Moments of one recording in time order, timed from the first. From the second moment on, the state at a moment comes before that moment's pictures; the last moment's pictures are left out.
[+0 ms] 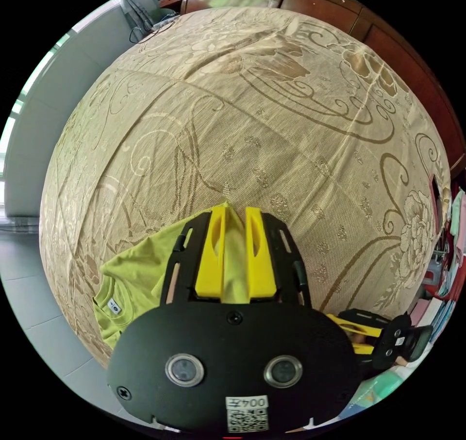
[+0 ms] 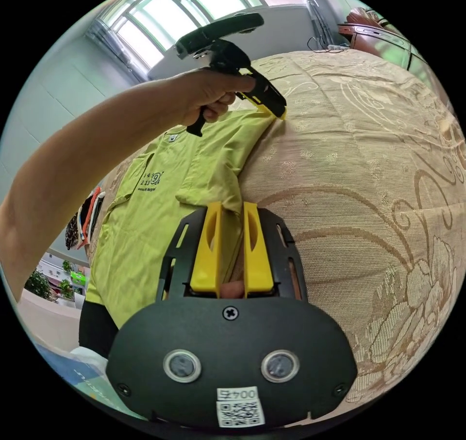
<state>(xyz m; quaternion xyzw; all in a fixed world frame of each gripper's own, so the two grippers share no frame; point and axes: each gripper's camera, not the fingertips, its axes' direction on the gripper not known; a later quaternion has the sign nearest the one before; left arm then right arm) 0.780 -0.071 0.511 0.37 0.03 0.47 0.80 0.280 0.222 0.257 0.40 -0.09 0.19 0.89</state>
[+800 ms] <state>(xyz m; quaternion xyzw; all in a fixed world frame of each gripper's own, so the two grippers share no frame) 0.637 -0.218 0.547 0.24 0.45 0.35 0.78 0.242 0.203 0.256 0.35 0.02 0.23 0.91</state>
